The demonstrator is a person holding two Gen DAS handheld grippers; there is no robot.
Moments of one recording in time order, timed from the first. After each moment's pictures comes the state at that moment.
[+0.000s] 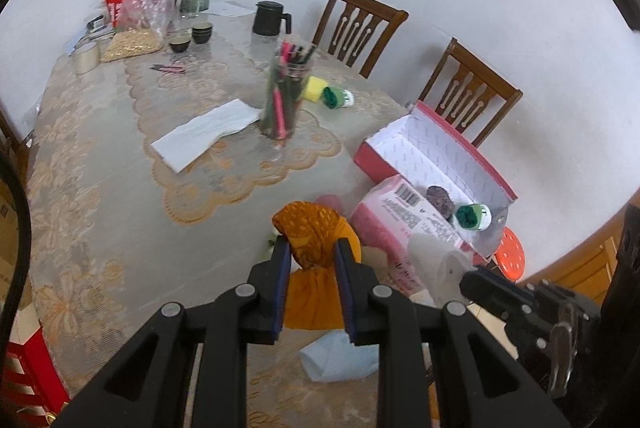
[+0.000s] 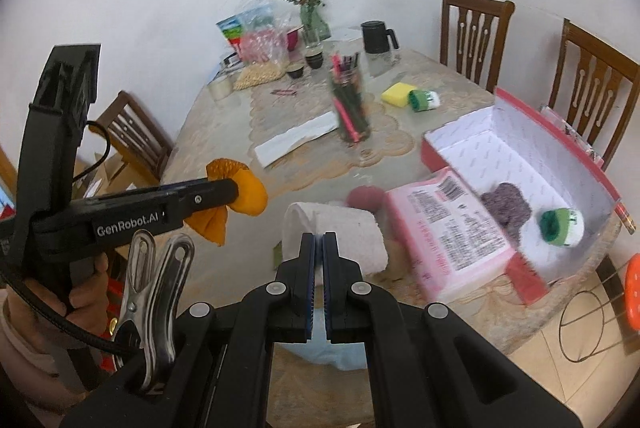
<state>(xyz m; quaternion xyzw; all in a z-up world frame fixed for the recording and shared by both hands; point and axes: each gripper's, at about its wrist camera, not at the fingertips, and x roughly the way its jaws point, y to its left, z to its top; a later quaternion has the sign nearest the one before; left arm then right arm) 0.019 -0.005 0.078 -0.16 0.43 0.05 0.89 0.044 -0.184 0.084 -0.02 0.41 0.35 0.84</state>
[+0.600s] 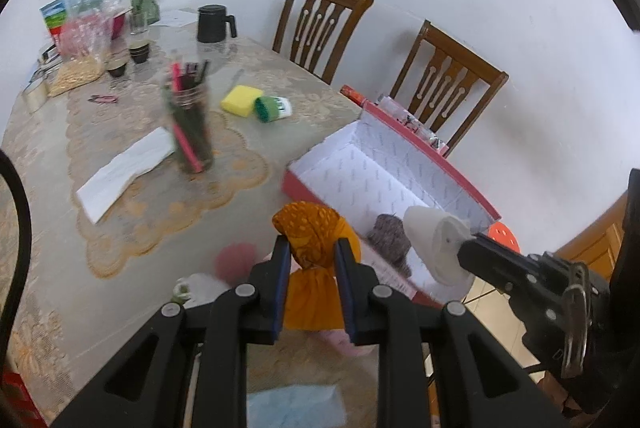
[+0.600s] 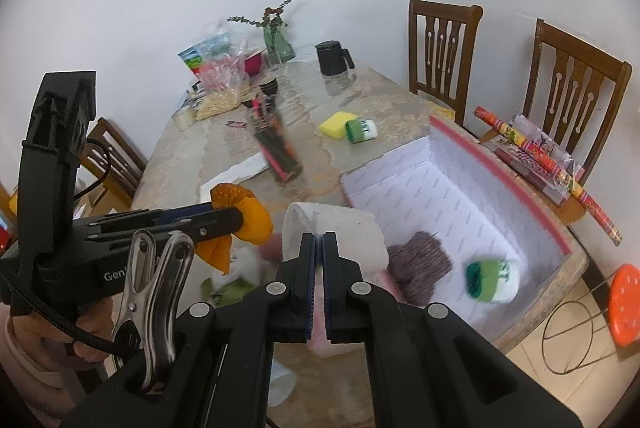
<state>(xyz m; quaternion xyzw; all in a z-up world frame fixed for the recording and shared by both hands) 0.126 -0.093 0.077 -0.12 0.44 0.02 0.89 0.145 -0.255 0.092 -0.01 0.40 0.33 0.86</state>
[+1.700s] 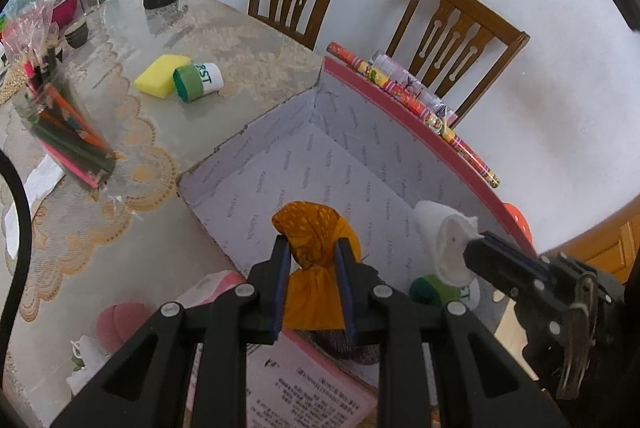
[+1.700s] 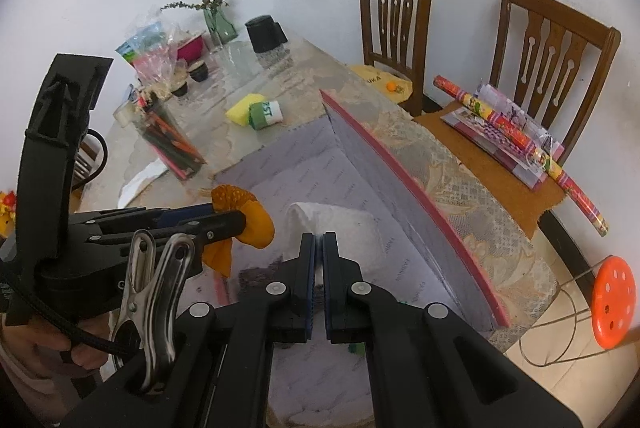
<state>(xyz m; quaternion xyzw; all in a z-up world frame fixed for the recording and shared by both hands) 0.259 -0.161 0.002 -0.11 0.51 0.01 0.85 0.260 -0.316 0.027 -0.01 0.45 0.28 0.85</state>
